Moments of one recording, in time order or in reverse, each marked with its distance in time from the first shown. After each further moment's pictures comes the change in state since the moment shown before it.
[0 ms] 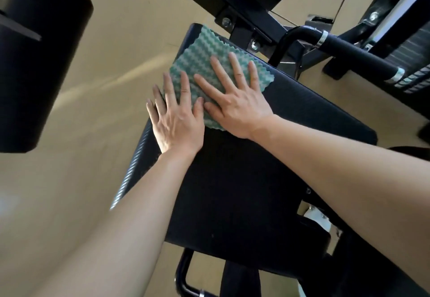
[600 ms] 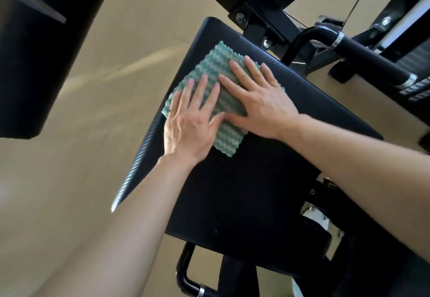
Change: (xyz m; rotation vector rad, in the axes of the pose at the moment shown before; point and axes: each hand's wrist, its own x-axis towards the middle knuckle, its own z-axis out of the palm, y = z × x) left_hand -0.012 -0.019 0.002 -0.005 0.019 0.368; right_hand -0.014 0.020 -0.009 -0.022 -0.031 -0.083
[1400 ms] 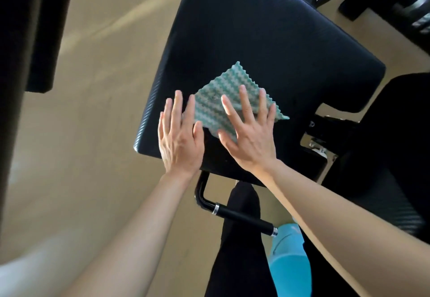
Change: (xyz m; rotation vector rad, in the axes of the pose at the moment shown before) left_hand -0.166 0.000 -0.004 -0.150 0.041 -0.288; right_hand -0.141 -0.147 0.073 0.239 0.025 0.356
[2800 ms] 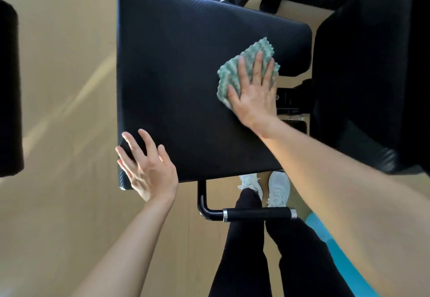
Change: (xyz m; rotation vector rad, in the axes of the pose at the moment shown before) left_hand -0.010 -0.049 0.018 0.165 -0.035 -0.045; right_hand 0.016 0.069 0.000 0.076 0.142 0.593
